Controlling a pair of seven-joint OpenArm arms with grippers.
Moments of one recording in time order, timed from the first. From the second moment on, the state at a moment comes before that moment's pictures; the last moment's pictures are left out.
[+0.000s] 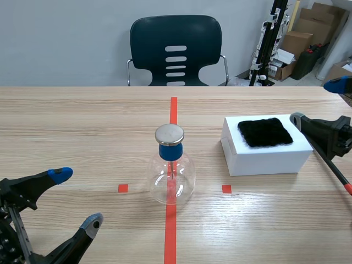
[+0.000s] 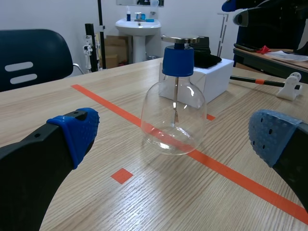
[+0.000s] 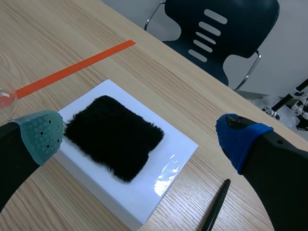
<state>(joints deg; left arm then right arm) 15.6 -28.0 15.1 56.4 10.4 -32.6 -76.6 -3.8 46.7 -4.4 72.7 14.3 39.7 24.8</state>
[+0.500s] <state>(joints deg) 15.6 -28.0 15.1 56.4 10.4 -32.8 -76.3 -3.9 46.7 -4.4 72.7 14.4 39.5 25.0</state>
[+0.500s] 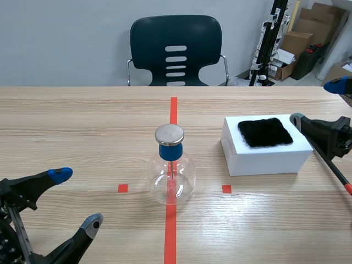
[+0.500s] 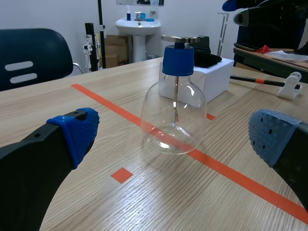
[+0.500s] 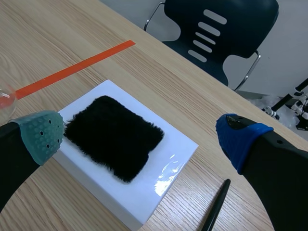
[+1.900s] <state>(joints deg) 34.8 -44.5 2.9 80.5 -8.1 -33.5 -64.9 -54.1 28.8 29.0 113.9 8.0 32.7 25.1</state>
